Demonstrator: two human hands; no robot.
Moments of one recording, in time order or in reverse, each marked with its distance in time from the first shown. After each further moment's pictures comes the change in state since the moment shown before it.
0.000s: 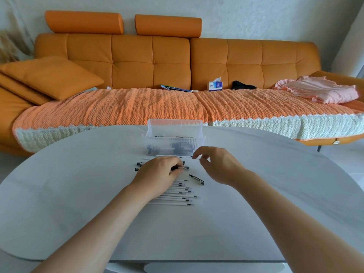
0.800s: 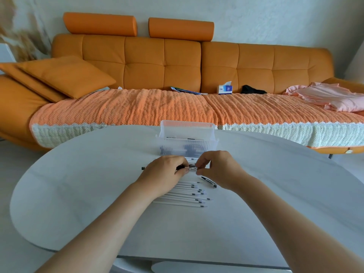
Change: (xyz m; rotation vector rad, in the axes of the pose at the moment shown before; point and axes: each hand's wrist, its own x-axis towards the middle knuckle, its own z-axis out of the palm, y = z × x) left_hand -0.008 -0.010 -0.019 -0.066 0.001 -0.003; right_hand 0.004 -0.028 0.014 0.140 -0.021 -0.020
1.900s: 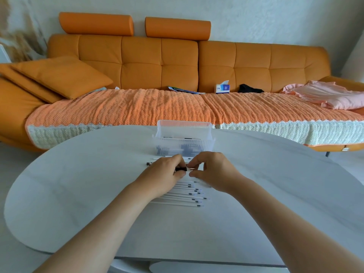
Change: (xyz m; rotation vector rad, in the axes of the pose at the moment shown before) left_hand 0.000 0.009 -0.001 -0.025 -0.108 -0.058; right_hand -0.007 -0.004 0.005 0.016 0.002 -0.078
